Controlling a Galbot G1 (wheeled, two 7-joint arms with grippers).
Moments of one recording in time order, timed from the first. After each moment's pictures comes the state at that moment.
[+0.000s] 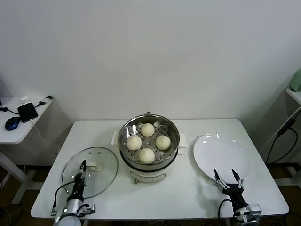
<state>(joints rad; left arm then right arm) 1.33 -1.31 -0.57 -1.39 1.35 0.07 -0.41 -1.51 1.25 0.63 1.62 0.36 0.18 -0.12</state>
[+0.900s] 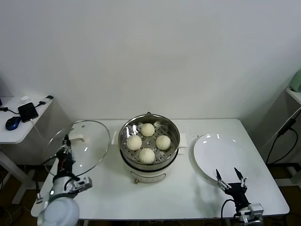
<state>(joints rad) 1.41 -1.21 -0.50 -2.04 1.19 0.51 -0.01 -1.56 1.23 0.64 1.73 0.28 0.11 -0.07</state>
